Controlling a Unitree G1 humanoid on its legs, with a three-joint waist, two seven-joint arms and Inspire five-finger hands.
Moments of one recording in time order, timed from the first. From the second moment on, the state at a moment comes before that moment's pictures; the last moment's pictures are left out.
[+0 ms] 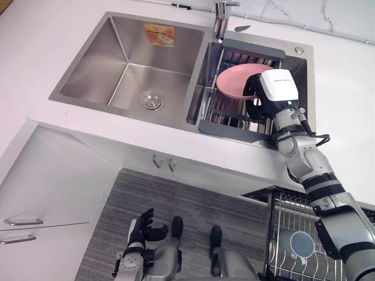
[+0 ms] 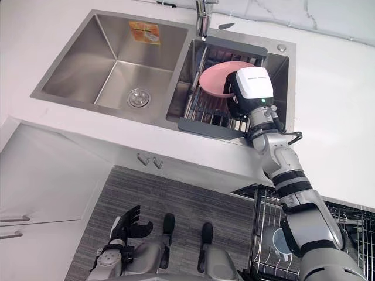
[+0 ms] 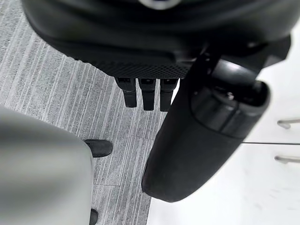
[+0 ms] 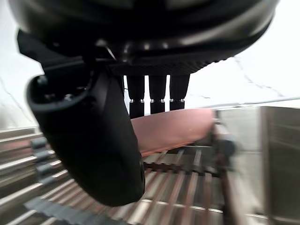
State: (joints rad) left arm 0.07 0.07 -0.01 0.83 0.00 -0.18 0.13; right arm -0.70 -0.58 0.25 0.46 -0.80 -0.05 -0.28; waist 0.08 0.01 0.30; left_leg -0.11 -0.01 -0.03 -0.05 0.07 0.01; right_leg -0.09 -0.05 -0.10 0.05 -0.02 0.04
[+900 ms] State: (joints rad) left arm 0.08 0.11 -0.01 0.86 0.04 -0.18 0.08; right arm -0.43 -0.73 0.29 0.12 -0.77 -0.18 -0.19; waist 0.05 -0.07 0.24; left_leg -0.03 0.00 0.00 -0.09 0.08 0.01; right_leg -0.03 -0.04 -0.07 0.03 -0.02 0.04
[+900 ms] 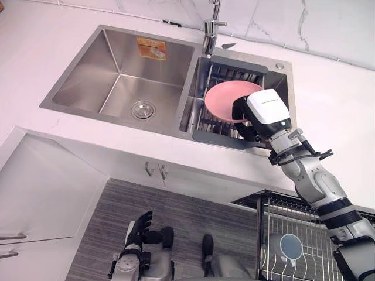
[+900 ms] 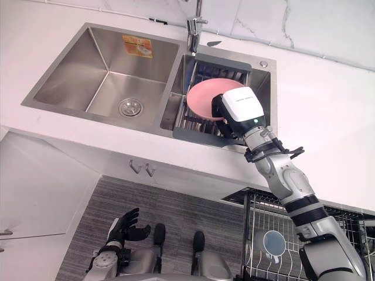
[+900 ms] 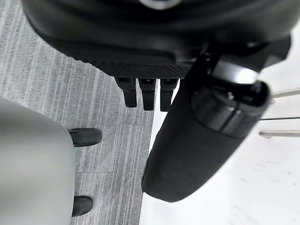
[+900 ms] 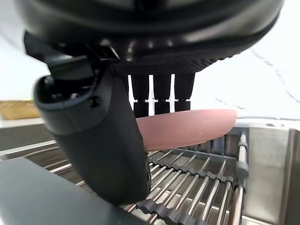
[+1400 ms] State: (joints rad) left arm 0.10 0.10 0.04 0.92 0.06 -0.16 0.09; right arm -0.07 -0.59 0.02 -0.16 -0.72 -0.19 -0.23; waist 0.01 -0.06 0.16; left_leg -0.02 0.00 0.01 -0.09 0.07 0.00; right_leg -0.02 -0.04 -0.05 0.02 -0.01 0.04
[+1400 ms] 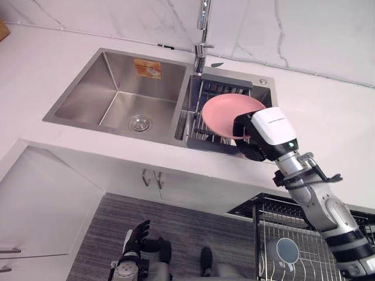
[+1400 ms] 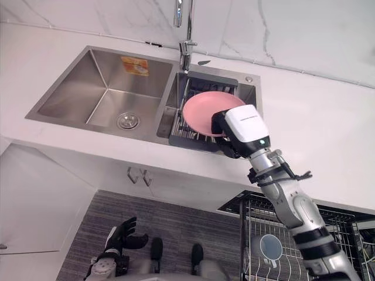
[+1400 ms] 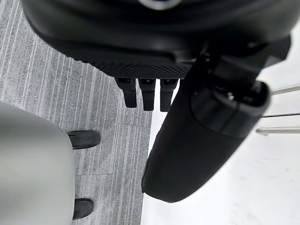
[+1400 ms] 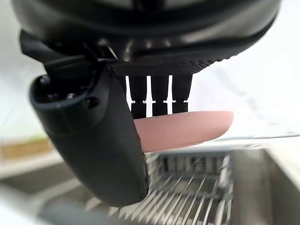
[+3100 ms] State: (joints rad) left arm 0.09 0.08 0.06 0.95 0.06 -0.15 0.13; right arm 0.21 -0.18 -0.16 -0.28 -0.71 -0.08 -0.32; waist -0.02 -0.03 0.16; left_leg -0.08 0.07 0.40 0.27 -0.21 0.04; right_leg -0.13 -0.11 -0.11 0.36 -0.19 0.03
